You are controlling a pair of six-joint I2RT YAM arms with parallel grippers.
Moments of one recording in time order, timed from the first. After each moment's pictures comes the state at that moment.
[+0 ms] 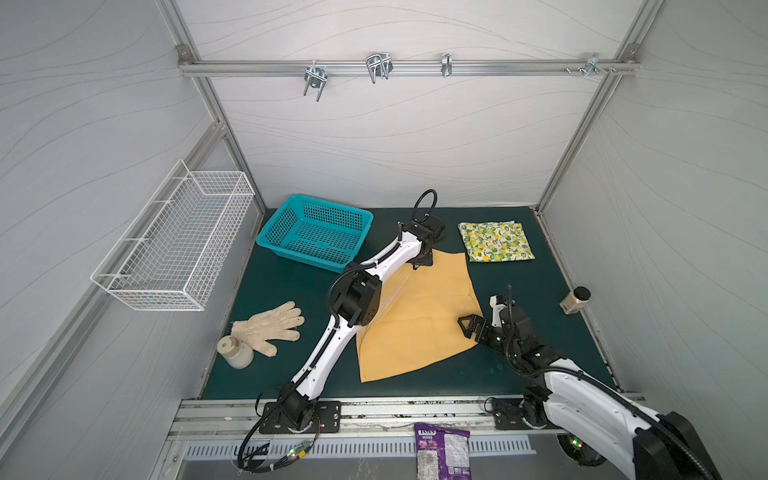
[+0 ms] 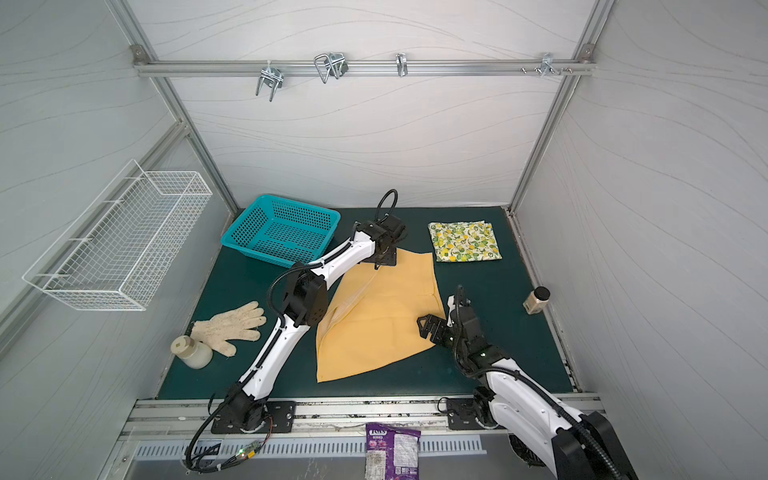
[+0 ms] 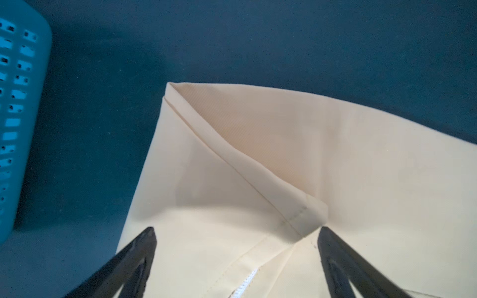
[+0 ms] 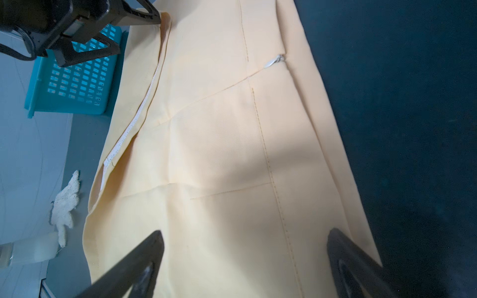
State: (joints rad) left arm -0.66 2.56 2.39 -1.14 -0.37 -0.56; right arm 0.48 0.82 0.16 -0.03 -0.15 0.75
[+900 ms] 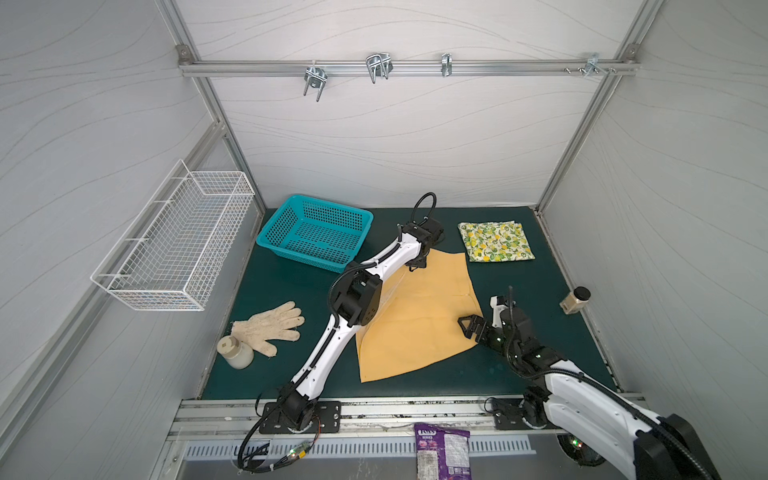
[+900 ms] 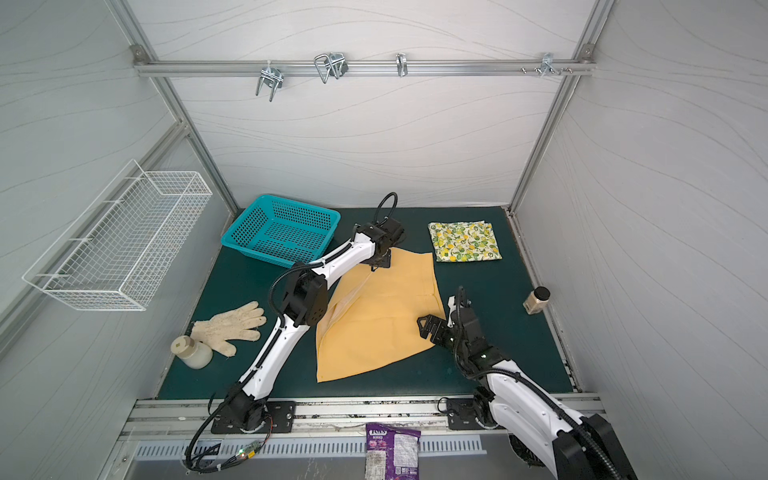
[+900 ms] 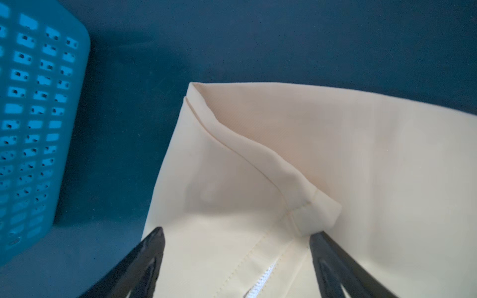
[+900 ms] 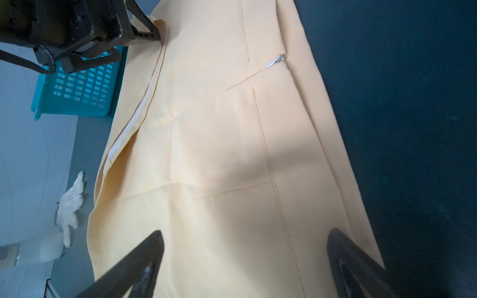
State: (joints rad) left arm -0.64 2.56 2.34 -1.15 -0.47 -0.54; right arm 0.48 0.81 0.15 -0.02 -0.15 0.76
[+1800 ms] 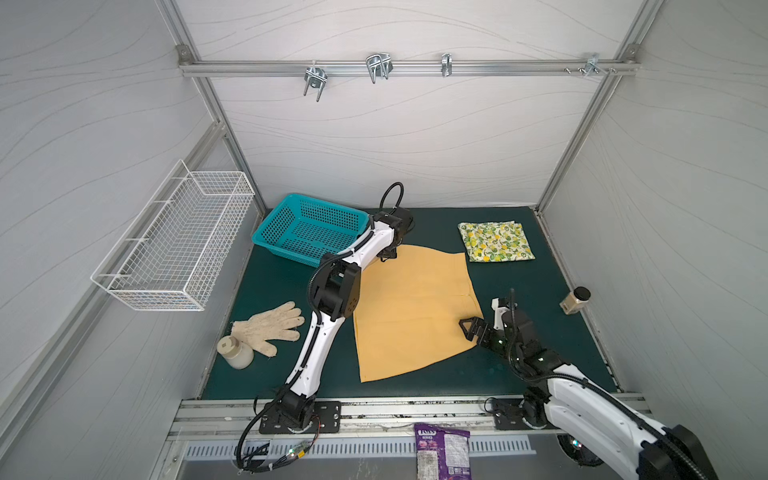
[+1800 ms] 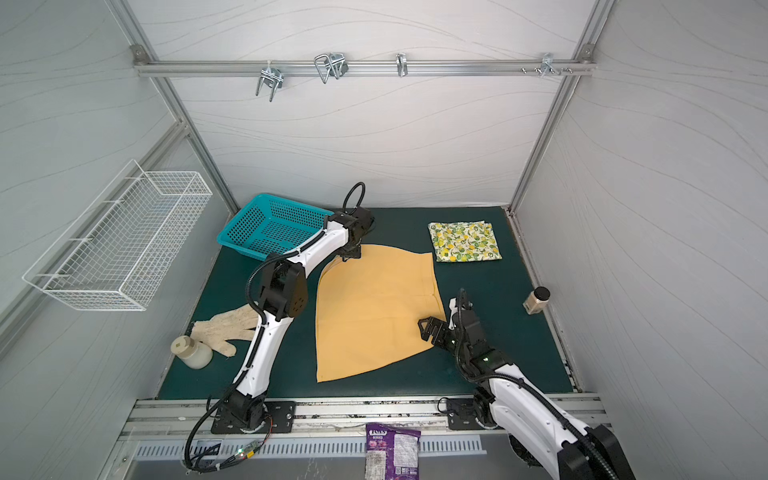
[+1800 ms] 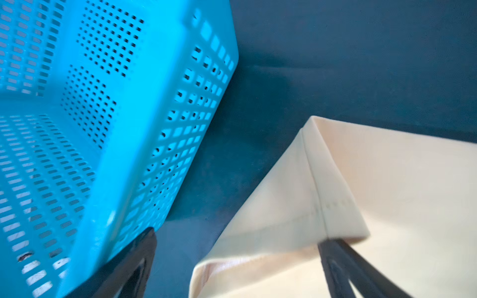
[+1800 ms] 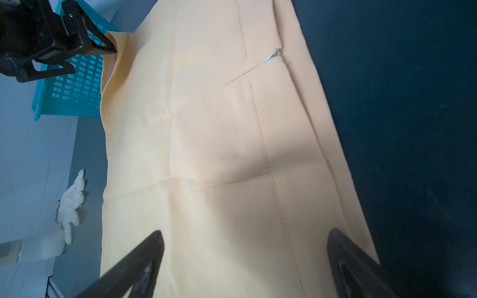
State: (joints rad) left arm -0.49 2.39 2.16 -1.17 -0.59 -0.51; right arm 0.48 0.75 0.14 -0.08 -0.15 0.76
